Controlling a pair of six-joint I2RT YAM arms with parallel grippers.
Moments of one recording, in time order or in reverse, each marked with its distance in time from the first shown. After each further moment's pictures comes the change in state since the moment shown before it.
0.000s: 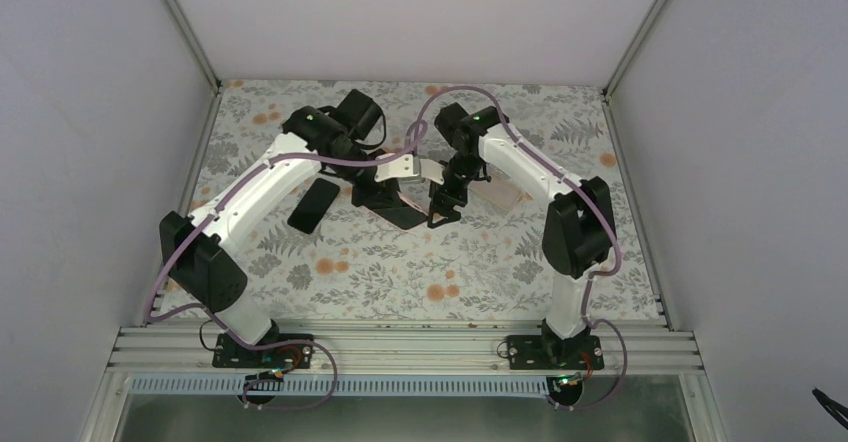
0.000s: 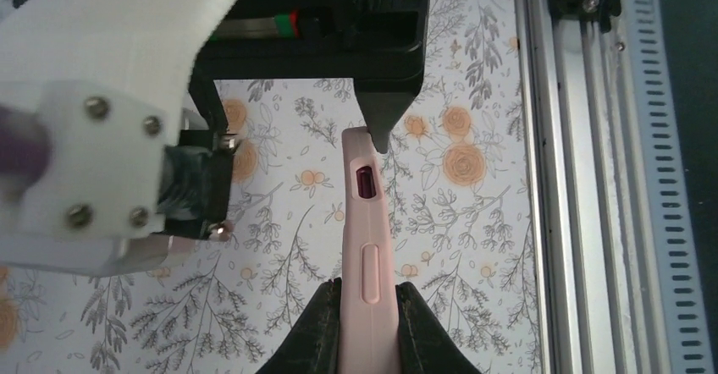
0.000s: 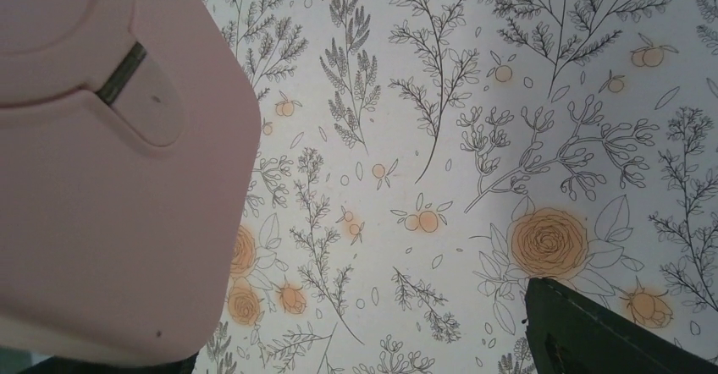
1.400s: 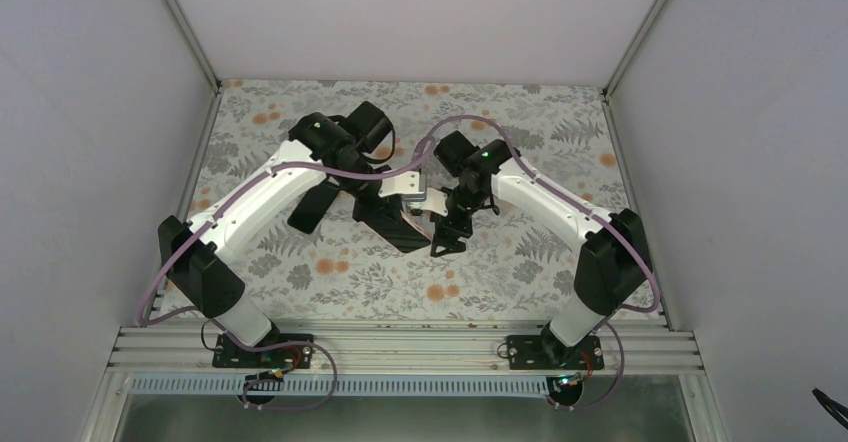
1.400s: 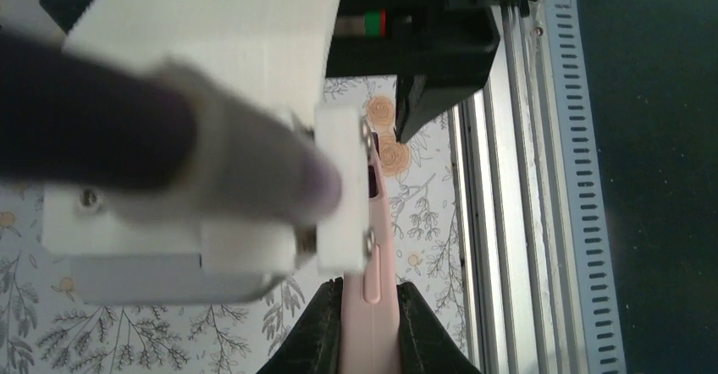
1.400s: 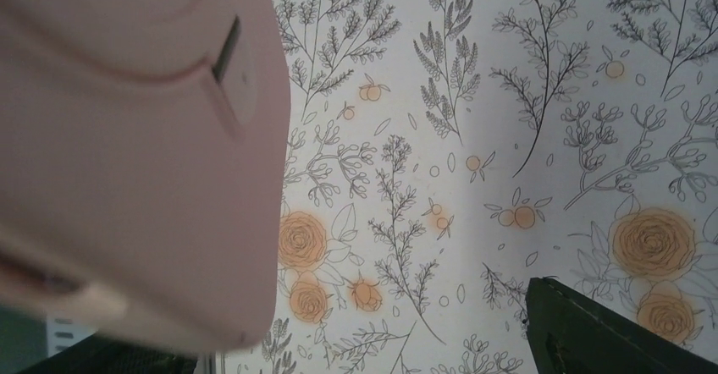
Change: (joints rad) left arm -0.084 -0.024 -0.003 -0.093 -0.008 -0.031; right arm 0.125 -0.254 -0.293 0.111 0.031 0.066
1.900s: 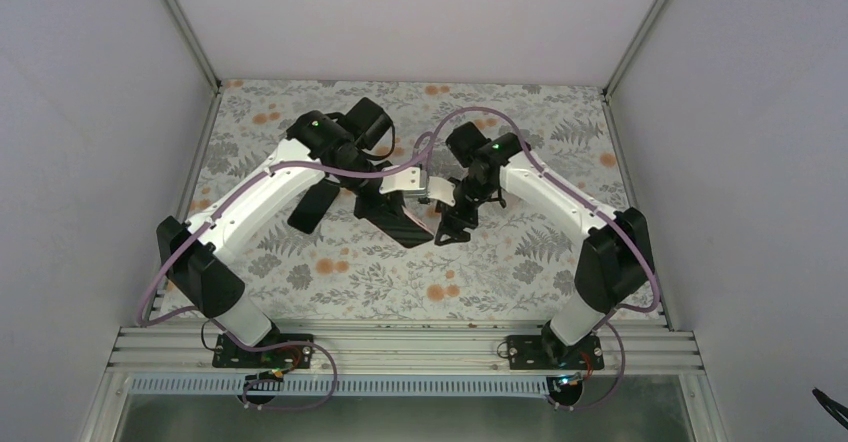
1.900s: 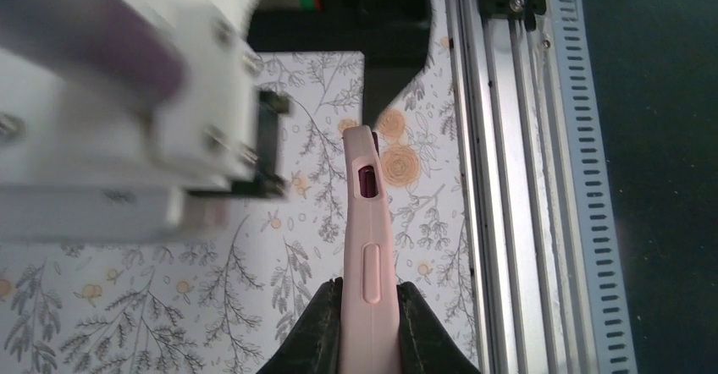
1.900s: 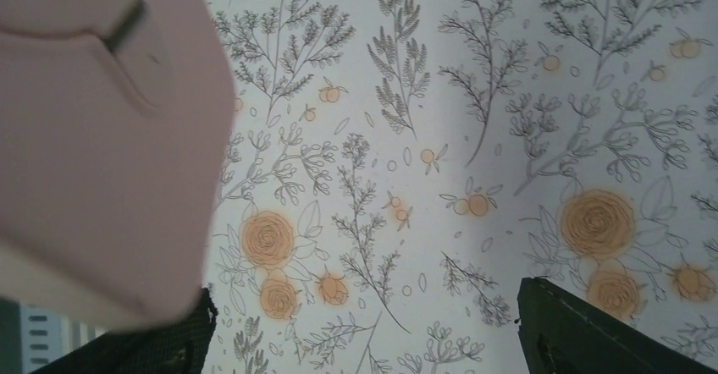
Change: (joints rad) left arm -0.001 0.000 0.021 0.029 0.006 -0.007; right arm -0.071 0.005 0.010 0.027 -0.026 -0.024
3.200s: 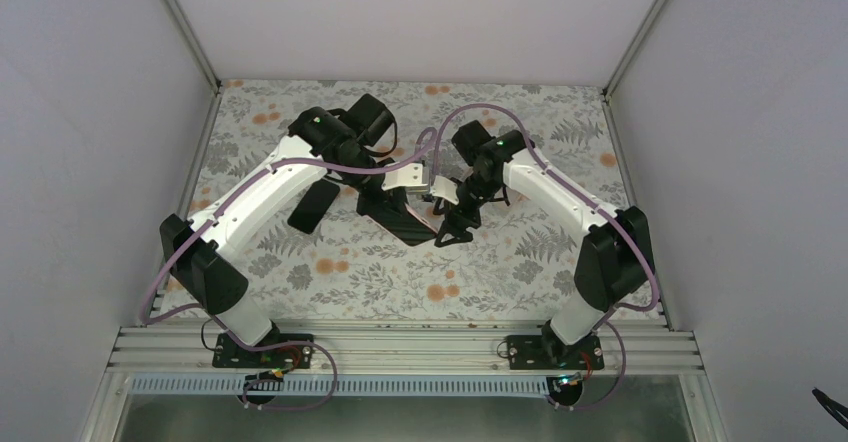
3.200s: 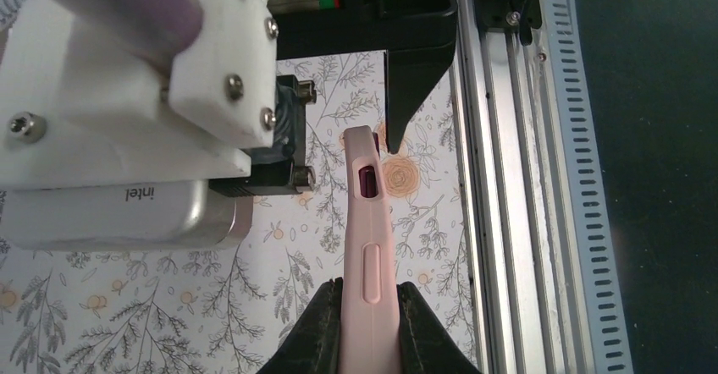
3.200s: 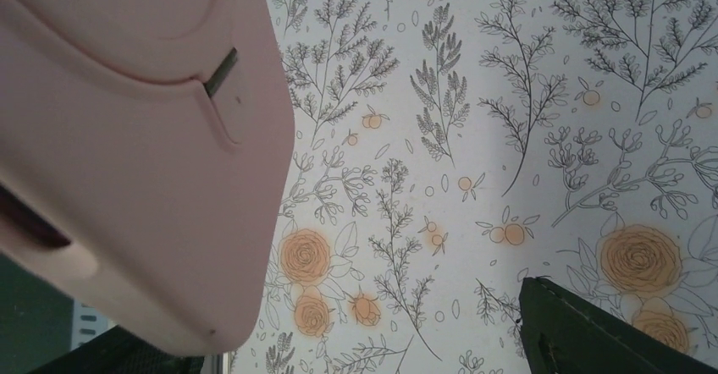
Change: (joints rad) left arm -0.001 0.023 0.043 -0.021 0.014 -0.008; right arm -0.042 0.006 0.006 -0.042 -0.119 -0.065
